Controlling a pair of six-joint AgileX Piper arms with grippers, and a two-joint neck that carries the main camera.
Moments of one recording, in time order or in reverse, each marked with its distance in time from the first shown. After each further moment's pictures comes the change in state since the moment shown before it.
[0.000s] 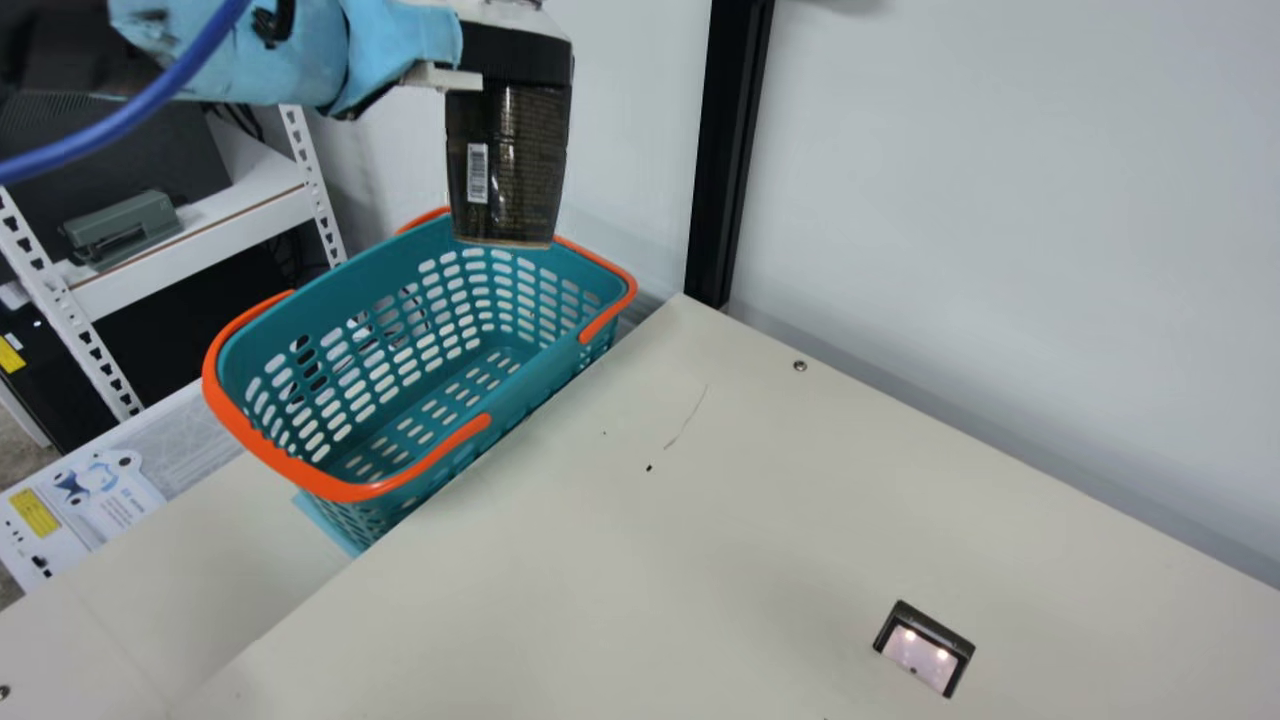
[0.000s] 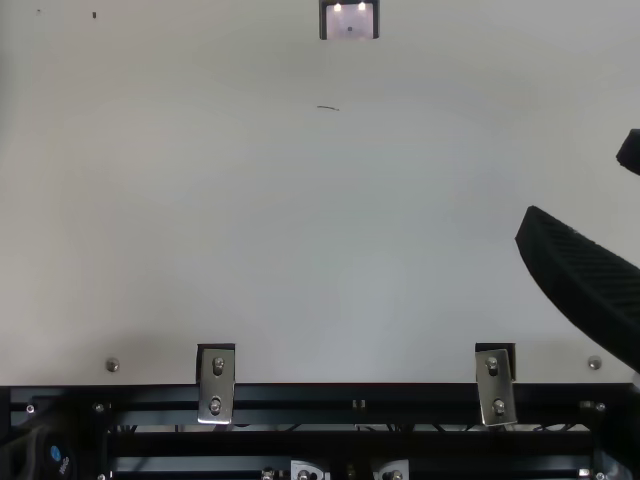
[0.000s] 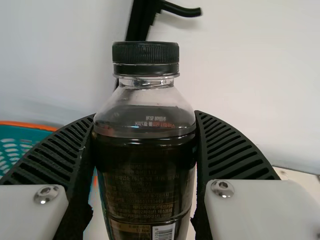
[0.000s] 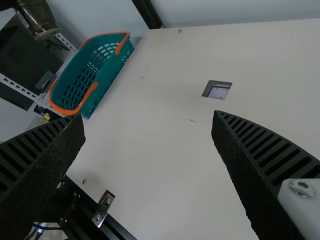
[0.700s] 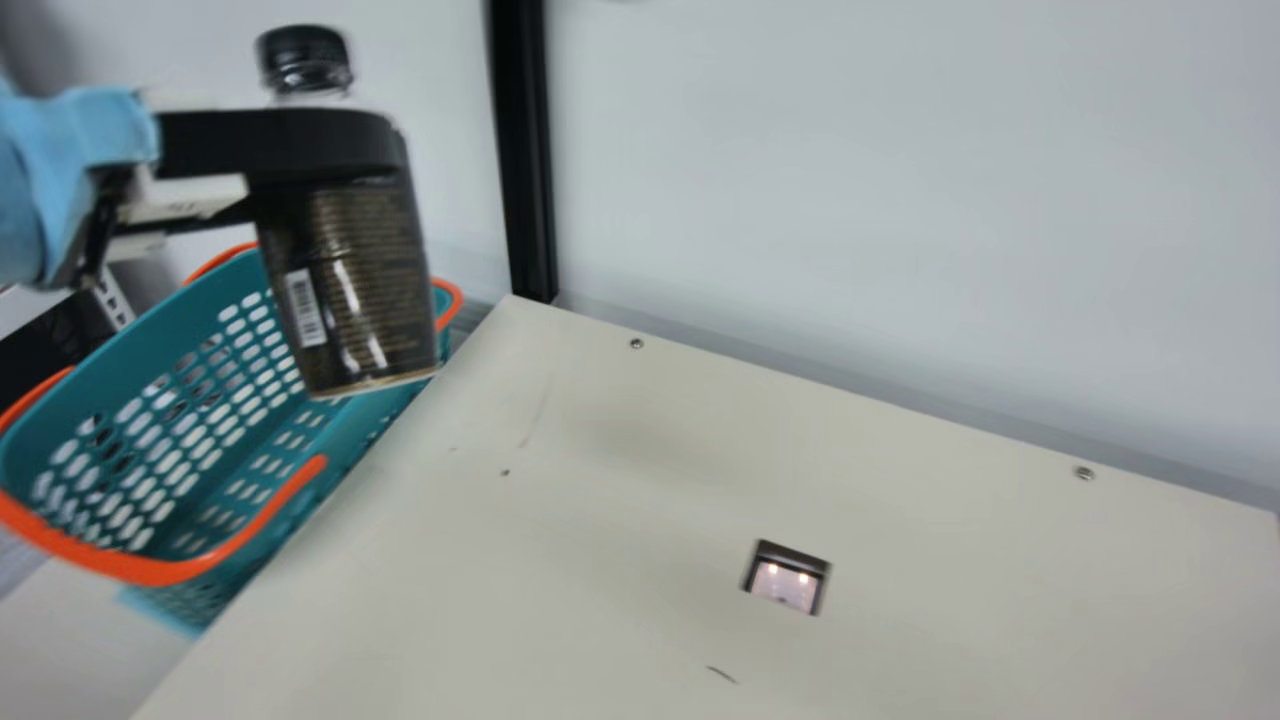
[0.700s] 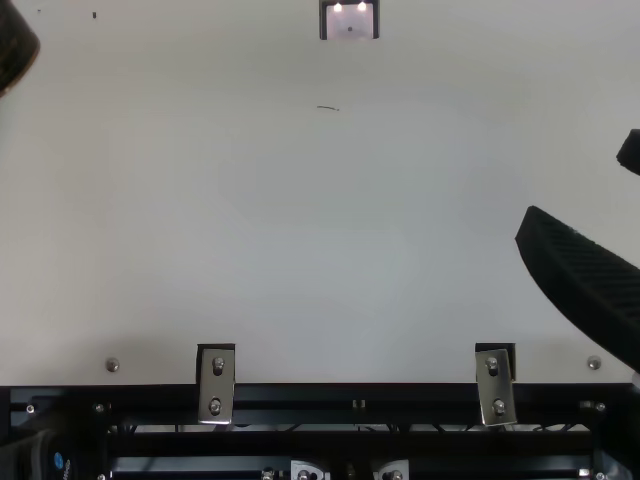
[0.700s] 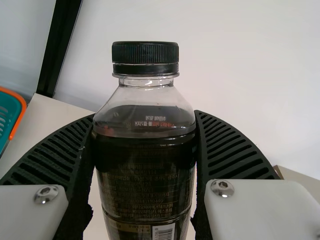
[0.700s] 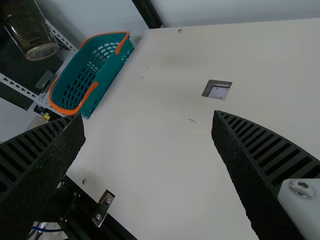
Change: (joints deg) left arm -5.5 -13.1 9.4 -4.1 4.2 -12.1; right arm 0.0 0.0 0.0 0.0 0.0 0.0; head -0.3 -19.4
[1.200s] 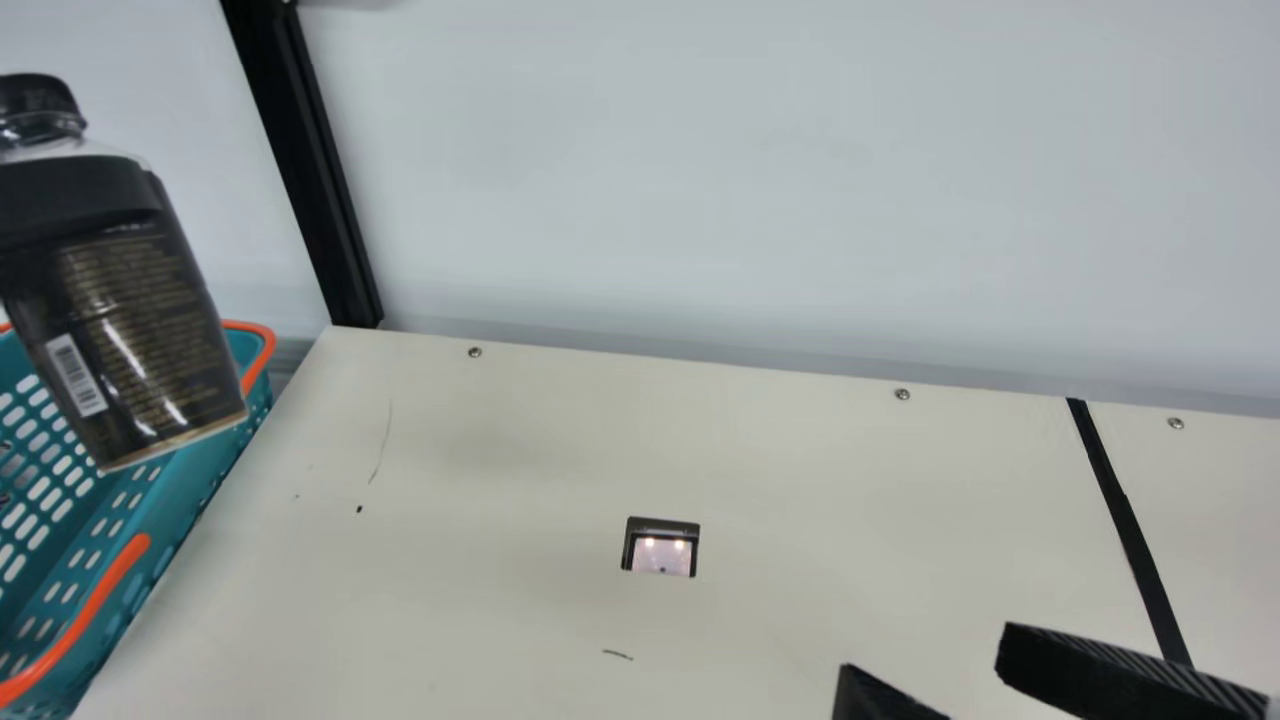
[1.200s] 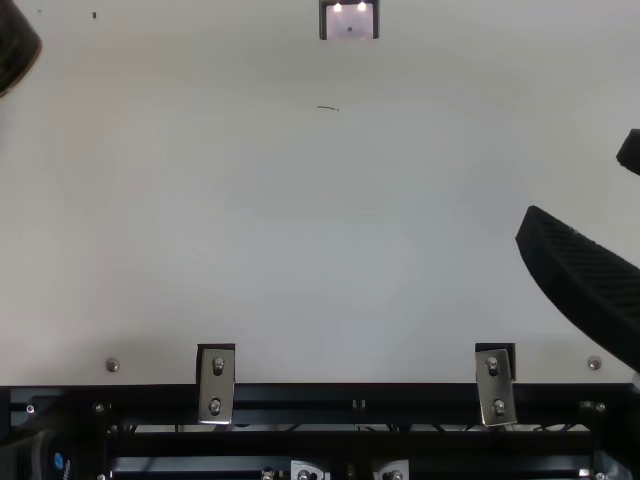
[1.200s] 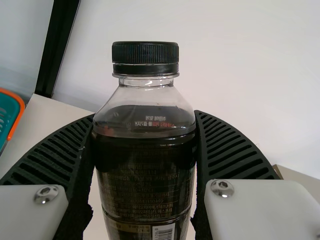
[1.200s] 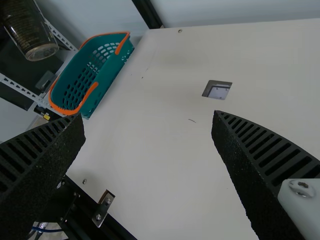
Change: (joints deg) left arm 0.0 0.0 0.0 0.0 0.0 0.0; right arm 0.0 0.0 0.0 0.0 0.0 0.0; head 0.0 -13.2
